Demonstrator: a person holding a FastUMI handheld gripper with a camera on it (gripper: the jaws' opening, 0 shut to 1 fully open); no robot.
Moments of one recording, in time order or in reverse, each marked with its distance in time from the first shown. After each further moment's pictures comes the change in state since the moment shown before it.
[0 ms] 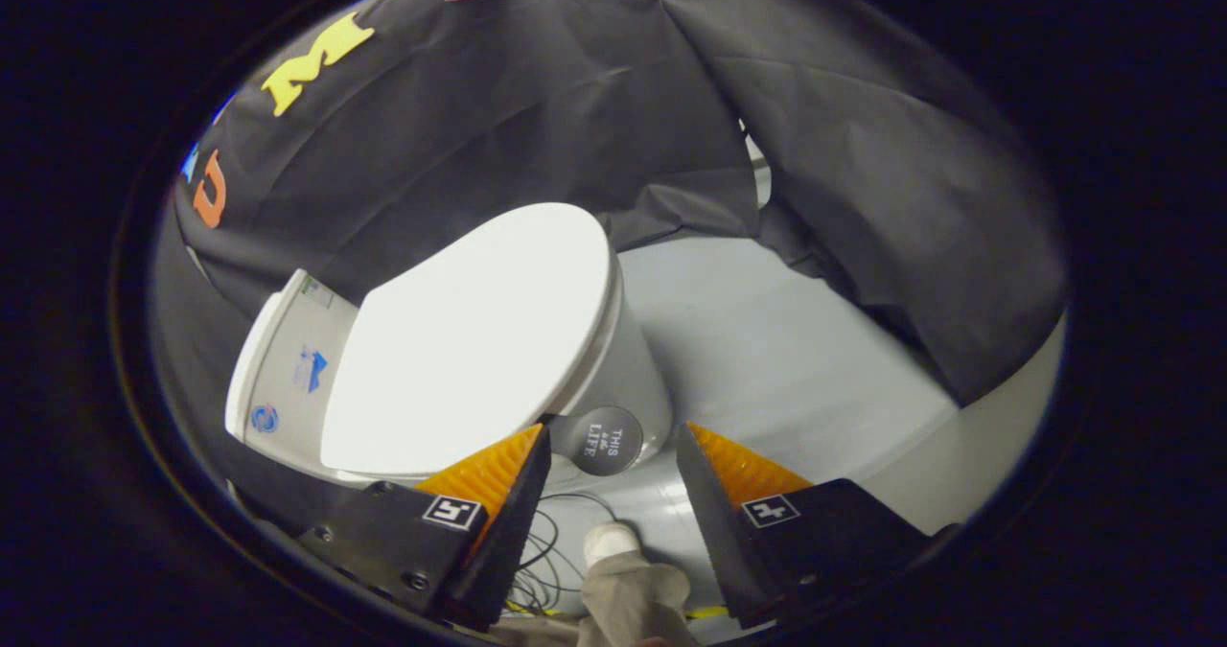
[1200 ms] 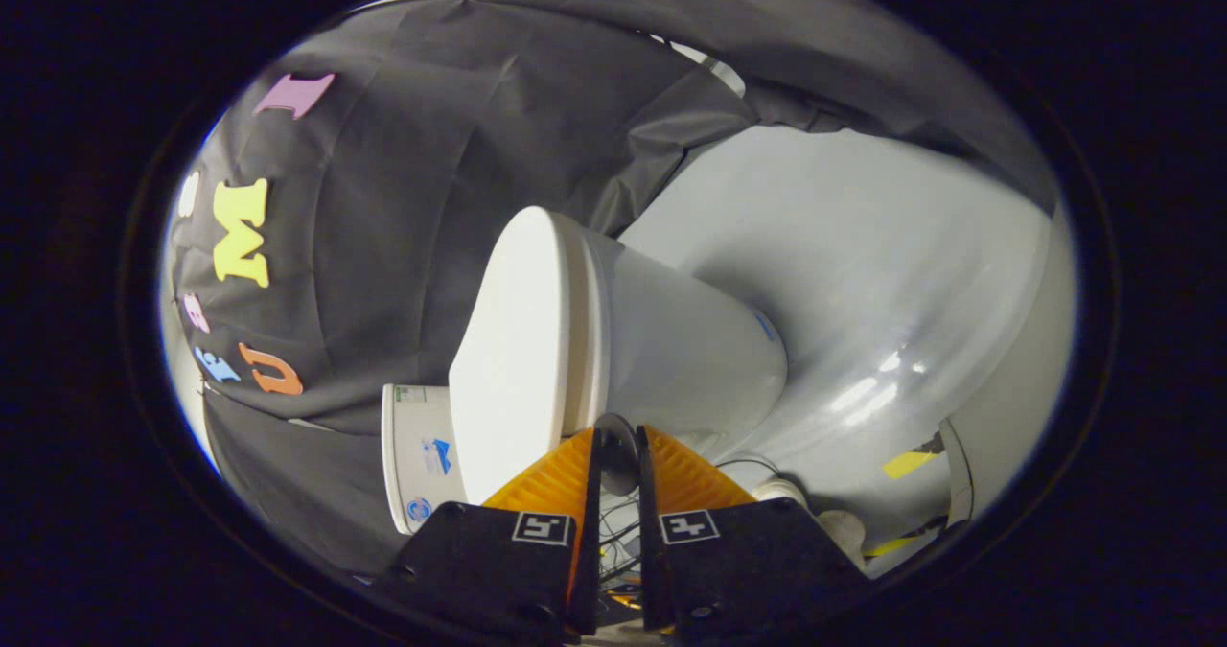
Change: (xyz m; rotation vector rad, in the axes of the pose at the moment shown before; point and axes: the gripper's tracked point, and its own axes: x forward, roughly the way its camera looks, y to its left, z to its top) arm 0.014 0.004 0.004 0.445 0.127 0.287
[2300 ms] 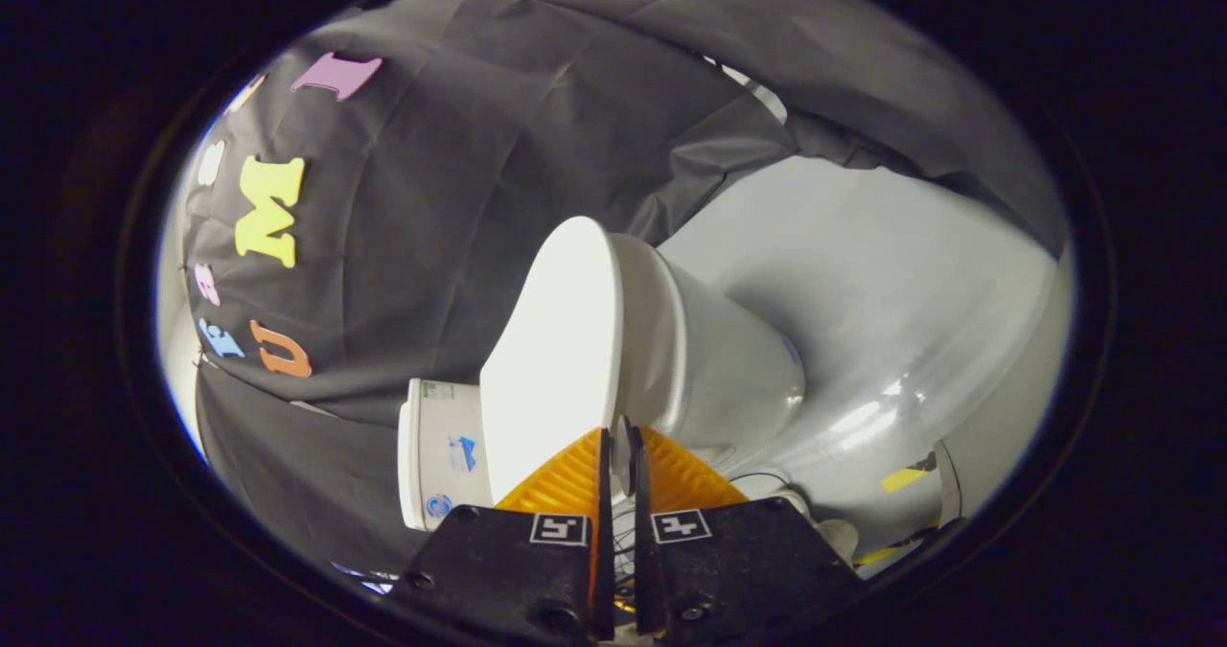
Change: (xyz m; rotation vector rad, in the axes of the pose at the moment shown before) arm -0.035 0.060 0.011 -0.086 -0.047 0.047
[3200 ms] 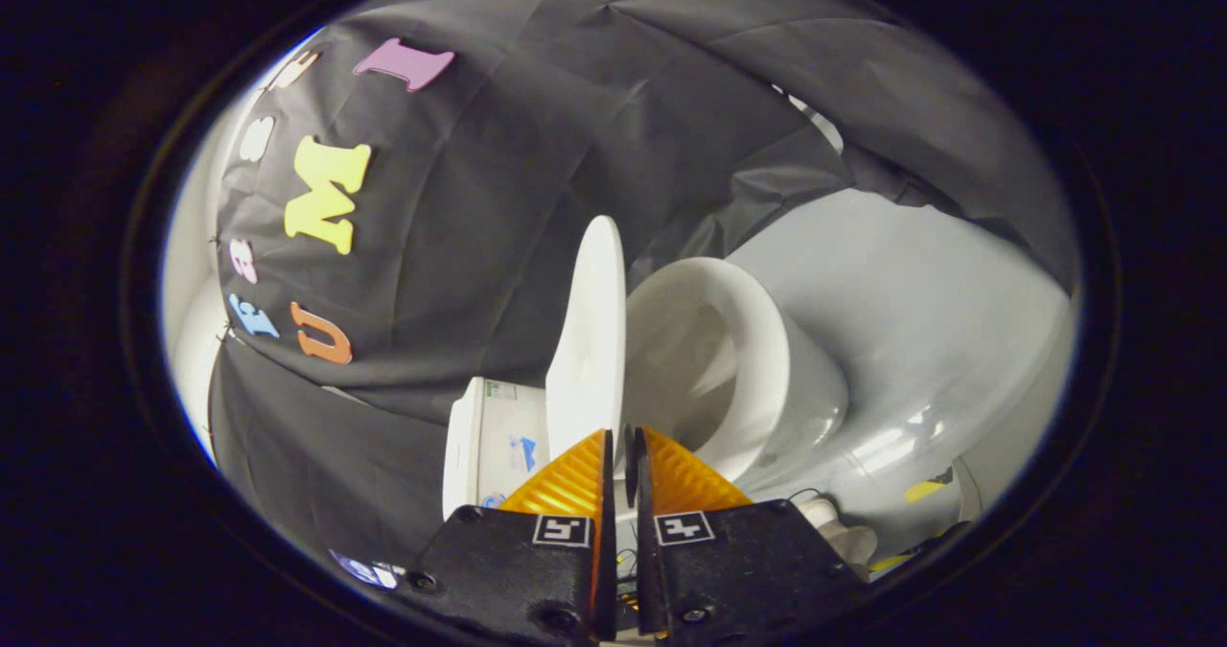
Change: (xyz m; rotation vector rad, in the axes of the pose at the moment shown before) arm -0.032 0.090 -0.005 -0.097 -0.035 0.075
